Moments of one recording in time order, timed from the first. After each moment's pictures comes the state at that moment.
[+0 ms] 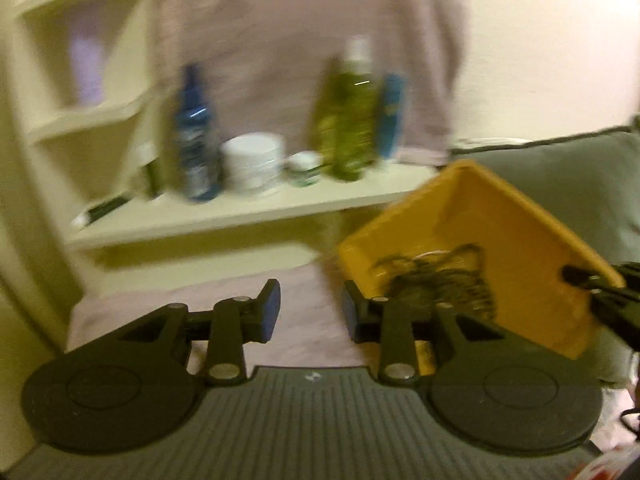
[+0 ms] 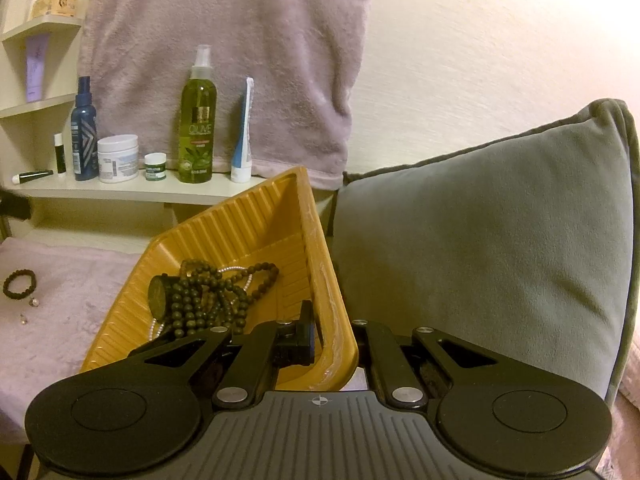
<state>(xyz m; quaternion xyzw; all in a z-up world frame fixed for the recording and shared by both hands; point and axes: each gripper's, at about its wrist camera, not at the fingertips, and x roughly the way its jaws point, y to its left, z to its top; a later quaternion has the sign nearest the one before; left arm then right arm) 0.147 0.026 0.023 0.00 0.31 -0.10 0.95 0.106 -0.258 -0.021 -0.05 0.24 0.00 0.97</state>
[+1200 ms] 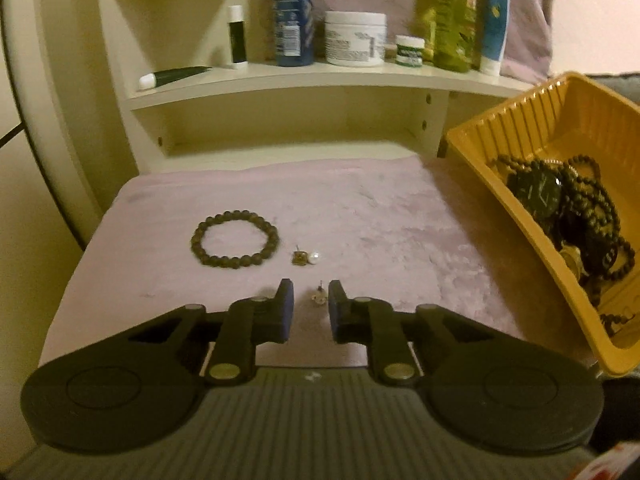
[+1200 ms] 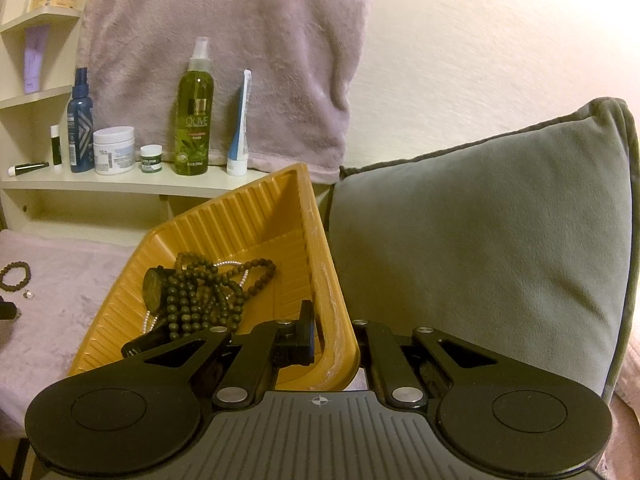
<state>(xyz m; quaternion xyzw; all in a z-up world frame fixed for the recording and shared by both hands) 0.138 0.045 -0.086 0.01 0.35 0.00 0.94 0.107 -0.259 -0.024 -0.06 0.25 -0.01 0.97</state>
